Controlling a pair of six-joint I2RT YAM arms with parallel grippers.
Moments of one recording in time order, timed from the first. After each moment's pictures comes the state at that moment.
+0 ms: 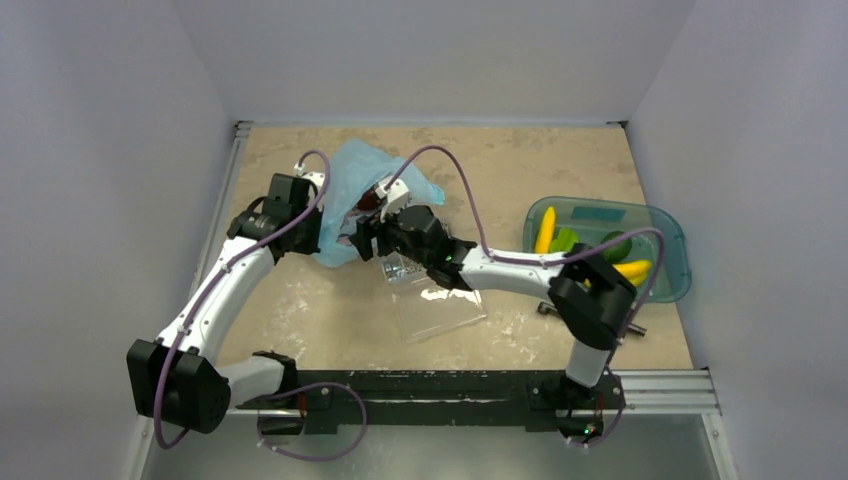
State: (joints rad) left arm -0.24 1.19 1.03 -0.79 -0.11 -0.04; right arm 0.98 1.72 1.11 0.40 0.12 0.30
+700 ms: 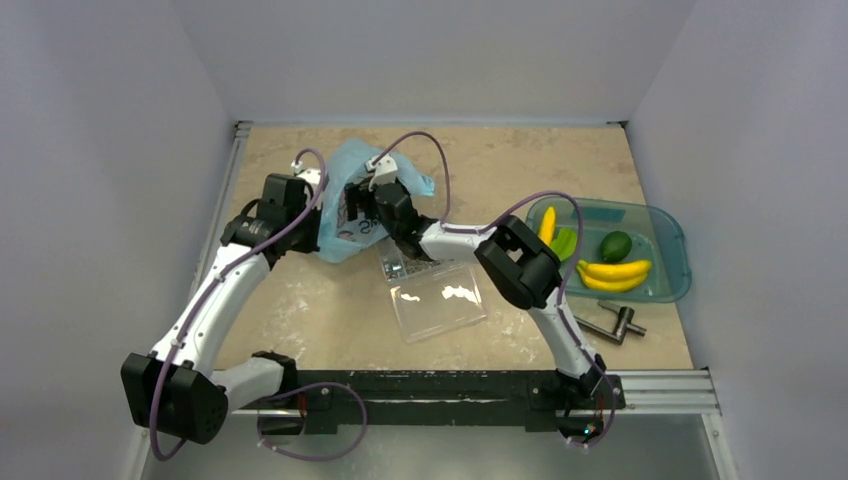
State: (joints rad) left arm -0.24 1.15 1.03 -0.77 -0.08 -0.04; right arm 0.88 2.25 1.52 0.54 0.34 0.23
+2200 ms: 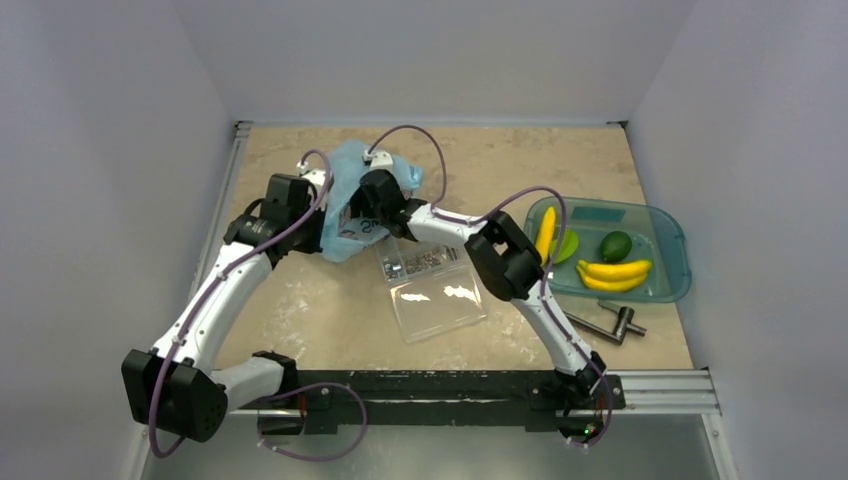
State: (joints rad) left arm -0.26 1.15 1.03 -0.77 -0.07 -0.01; right arm 0.84 2.47 1.91 0.06 0.34 0.44
